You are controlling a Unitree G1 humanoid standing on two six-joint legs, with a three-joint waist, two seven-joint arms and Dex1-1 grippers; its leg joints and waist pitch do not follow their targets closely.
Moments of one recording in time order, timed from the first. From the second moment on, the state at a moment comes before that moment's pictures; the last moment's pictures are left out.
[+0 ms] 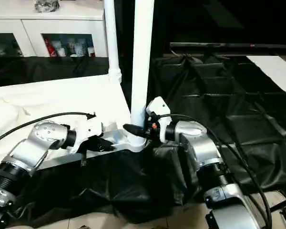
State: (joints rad) left arm -0.54 0.48 -0.36 0.41 0.05 0.15 -1.17; right arm -0.57 -0.27 0.19 0.53 0.20 0.17 1.05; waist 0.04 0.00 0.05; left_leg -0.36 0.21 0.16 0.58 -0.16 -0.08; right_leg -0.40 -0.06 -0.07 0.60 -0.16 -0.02
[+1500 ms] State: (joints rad) left arm -0.62 0.26 -0.27 0.44 0.11 0.57 -0.72; right arm -0.84 0.04 0.05 0.97 0.11 0.10 0.28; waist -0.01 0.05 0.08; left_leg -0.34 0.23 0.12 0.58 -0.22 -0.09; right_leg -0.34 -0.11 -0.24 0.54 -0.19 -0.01
